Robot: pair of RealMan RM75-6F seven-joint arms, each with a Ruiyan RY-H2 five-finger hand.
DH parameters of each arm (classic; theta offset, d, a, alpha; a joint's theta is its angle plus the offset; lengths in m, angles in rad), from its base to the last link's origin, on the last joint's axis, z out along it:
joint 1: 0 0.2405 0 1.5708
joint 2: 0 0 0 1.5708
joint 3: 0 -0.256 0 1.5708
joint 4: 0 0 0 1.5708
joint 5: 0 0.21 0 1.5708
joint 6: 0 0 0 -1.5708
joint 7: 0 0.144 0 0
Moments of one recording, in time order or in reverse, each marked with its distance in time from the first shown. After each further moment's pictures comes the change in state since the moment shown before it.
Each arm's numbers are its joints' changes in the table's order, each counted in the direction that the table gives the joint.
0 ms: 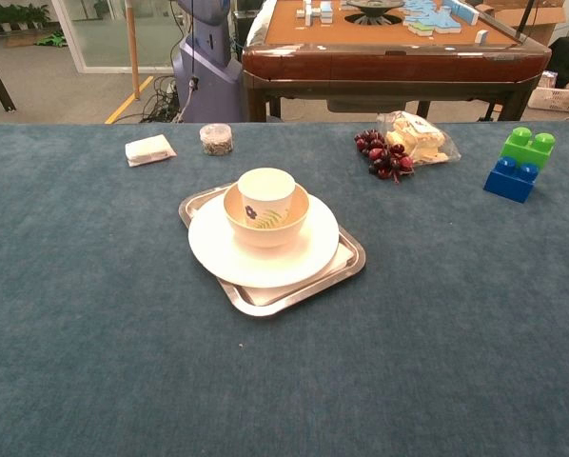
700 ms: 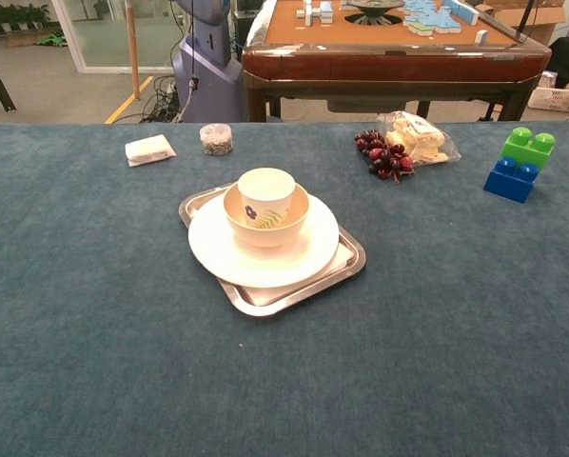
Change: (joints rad) left arm -0.010 0.011 -0.016 -0.003 0.125 -0.051 -0.077; right arm -0.013 0.008 -0.002 -0.008 0.016 -0.021 -0.050
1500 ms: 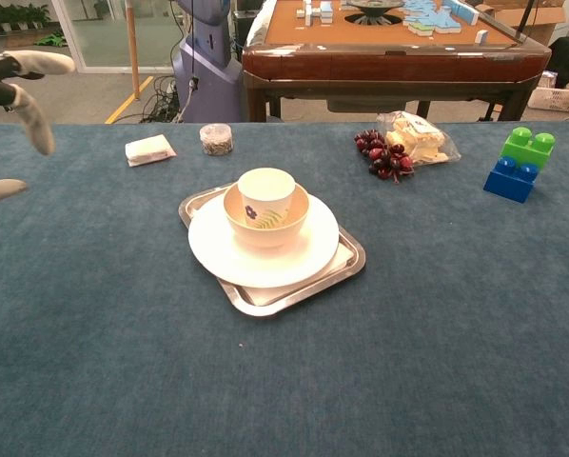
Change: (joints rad) left arm -0.315 0.037 0.092 -0.117 0.054 0.305 0.076; right arm 0.005 -0.034 -0.012 -0.016 0.063 0.046 0.020
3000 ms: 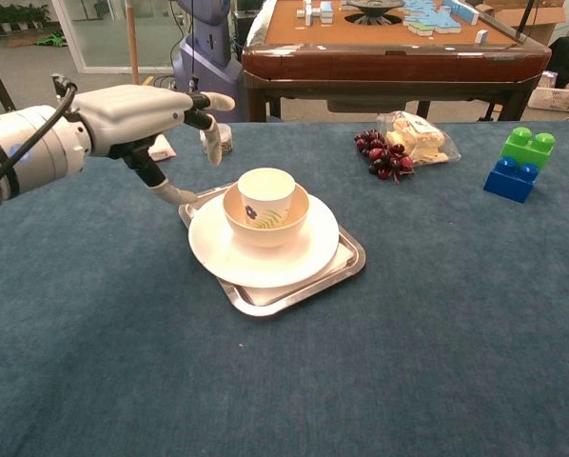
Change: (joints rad) left arm -0.381 0.316 0.123 0.176 -0.466 0.291 0.369; right arm -0.021 -0.103 -0.024 -0.058 0.077 0.026 0.055
